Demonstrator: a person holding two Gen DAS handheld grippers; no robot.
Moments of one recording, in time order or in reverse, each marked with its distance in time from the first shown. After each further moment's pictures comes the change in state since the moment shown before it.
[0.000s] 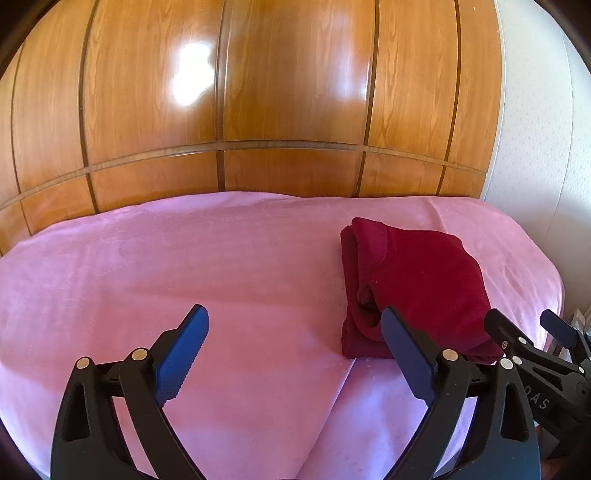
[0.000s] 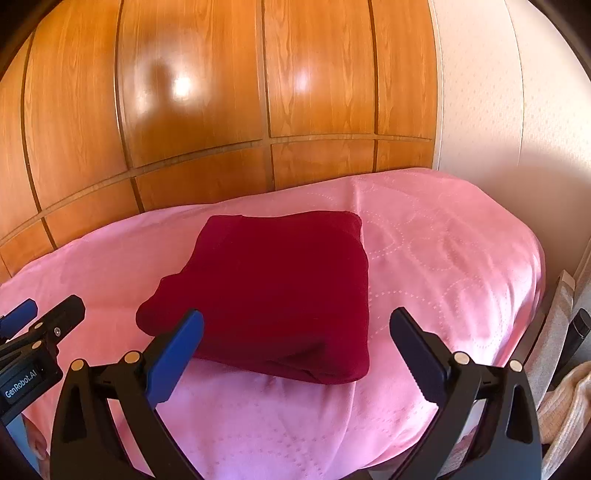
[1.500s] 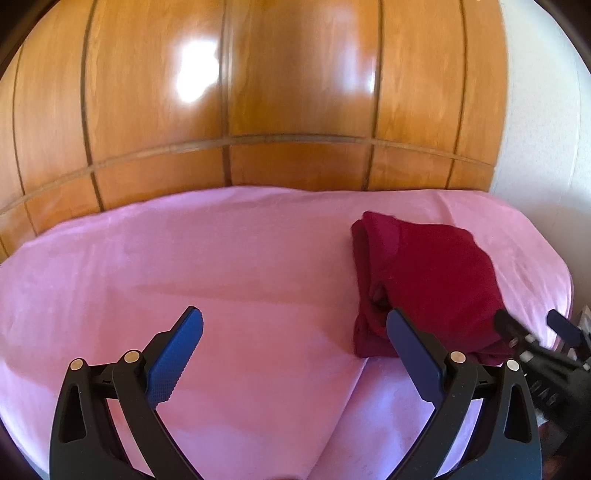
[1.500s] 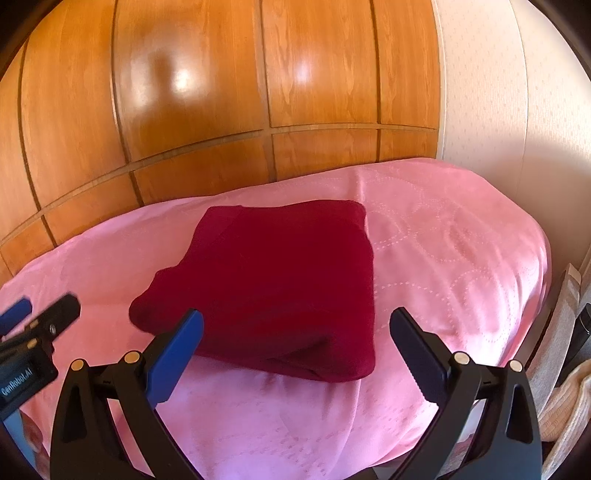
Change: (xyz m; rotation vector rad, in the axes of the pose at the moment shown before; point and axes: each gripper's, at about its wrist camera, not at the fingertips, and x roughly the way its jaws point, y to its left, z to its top) left arm 0.012 0.003 0.001 -0.001 0.030 0.039; right arm 0.017 -0.009 0.009 0.010 0.030 0.019
